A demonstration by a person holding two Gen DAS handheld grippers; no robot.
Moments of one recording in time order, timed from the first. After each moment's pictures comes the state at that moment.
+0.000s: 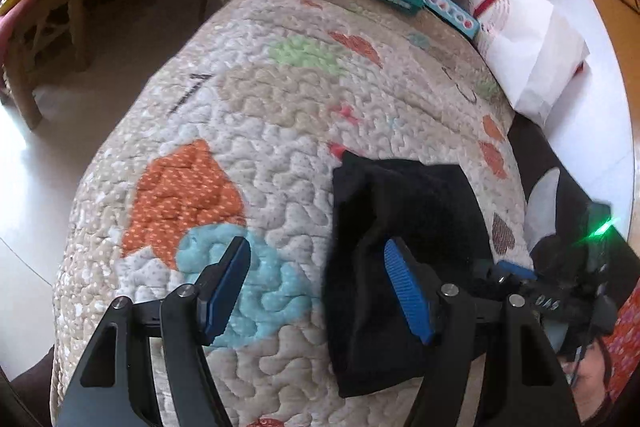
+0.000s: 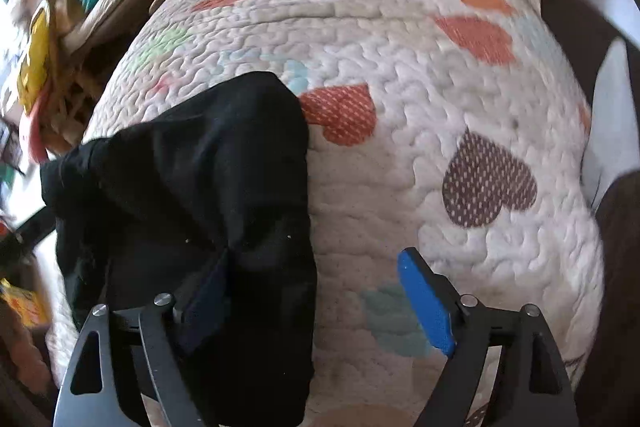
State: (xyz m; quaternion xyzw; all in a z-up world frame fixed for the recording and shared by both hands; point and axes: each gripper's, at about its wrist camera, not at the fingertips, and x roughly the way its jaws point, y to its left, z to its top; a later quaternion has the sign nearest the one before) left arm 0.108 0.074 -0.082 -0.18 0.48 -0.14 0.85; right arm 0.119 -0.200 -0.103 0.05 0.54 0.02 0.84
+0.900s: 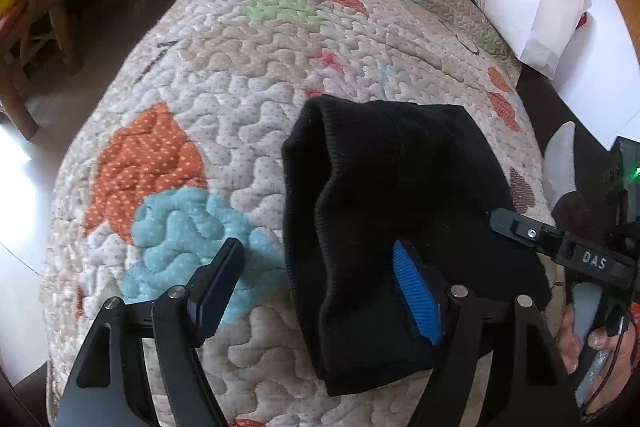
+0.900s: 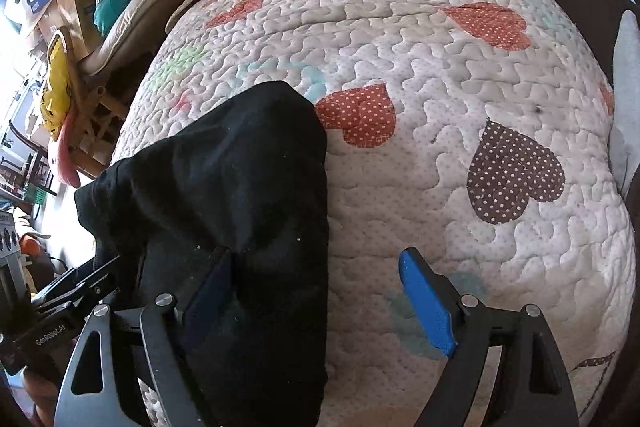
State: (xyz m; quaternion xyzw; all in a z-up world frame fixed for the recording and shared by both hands) left arm 0.106 0.044 -0.103 -0.14 0.52 -0.15 0.83; right arm 0.119 -0.202 -0.104 0.10 0.53 0.06 0.84
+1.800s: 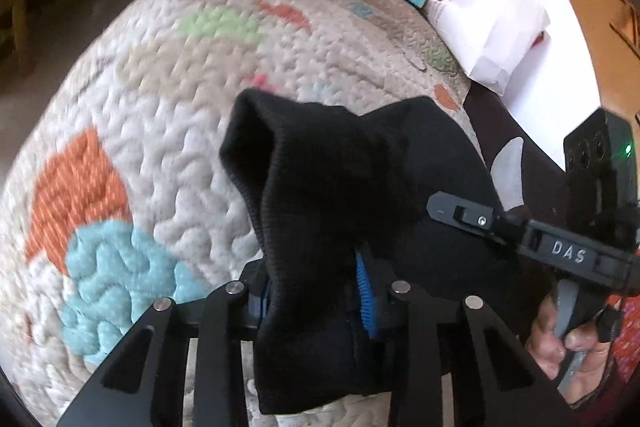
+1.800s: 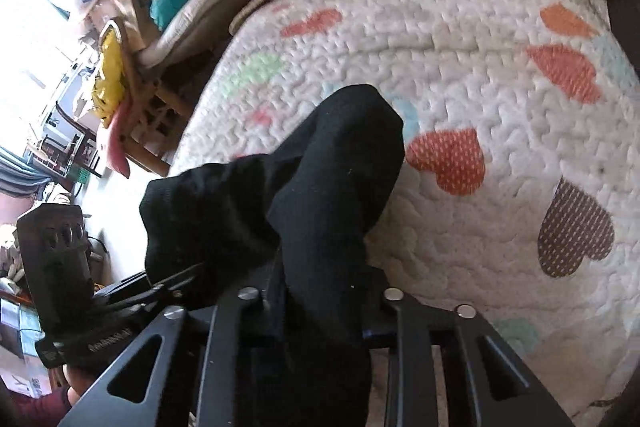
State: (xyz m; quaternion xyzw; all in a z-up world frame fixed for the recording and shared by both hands) left arm 0.117 0.026 -0.086 -0.18 0.48 -0.23 0.83; right arm 0.137 -0.170 -0.075 0.10 0.50 0.16 0.84
